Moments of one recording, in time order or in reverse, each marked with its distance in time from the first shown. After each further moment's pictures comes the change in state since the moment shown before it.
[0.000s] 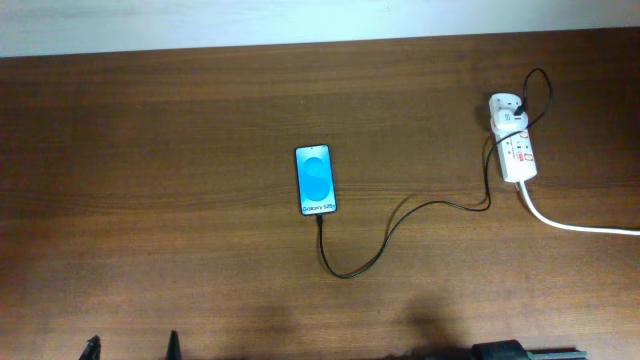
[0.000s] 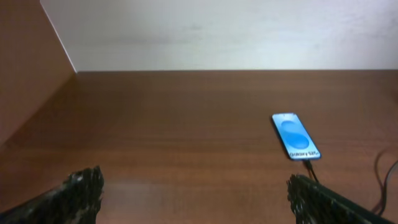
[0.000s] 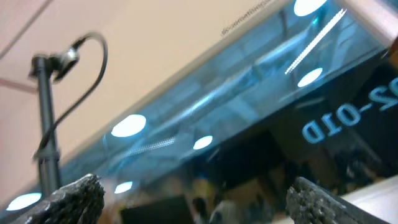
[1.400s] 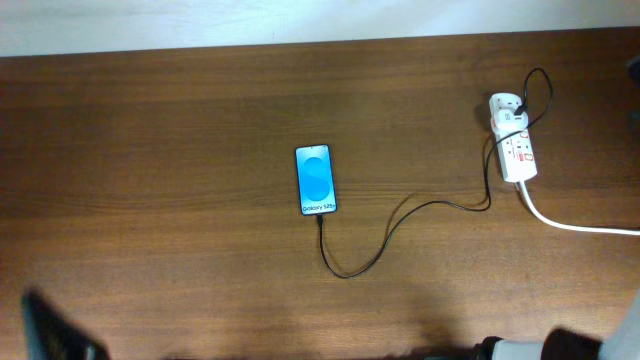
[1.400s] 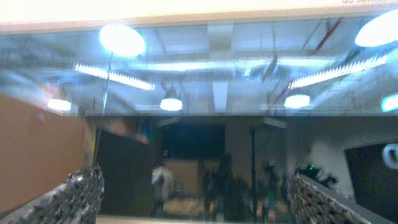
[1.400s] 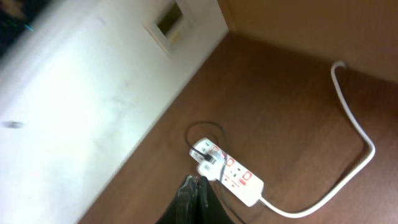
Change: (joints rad) left arm -0.017 0.250 0.092 1.125 -0.072 0.121; right arm -0.406 1.477 0.712 -0.628 0.164 0.013
